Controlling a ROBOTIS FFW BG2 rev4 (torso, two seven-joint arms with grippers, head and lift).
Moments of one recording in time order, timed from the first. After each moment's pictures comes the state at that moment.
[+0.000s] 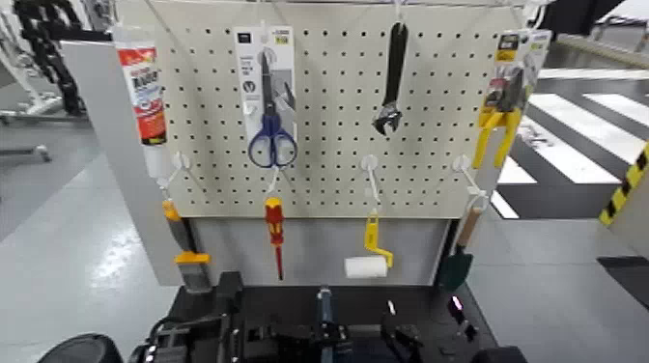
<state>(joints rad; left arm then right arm) -0.19 0.42 -0.31 -1.48 1.98 1.17 -0.10 0.33 -0.11 0.26 -1.78 -0.08 -0.26 -0.14</state>
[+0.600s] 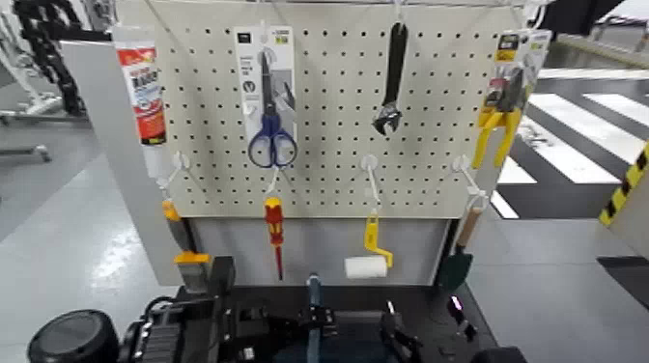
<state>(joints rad) -0.28 0.43 -0.31 -1.39 1.95 1.21 -0.10 0.33 -0.11 0.26 -1.77 -0.09 -0.27 -0.14</state>
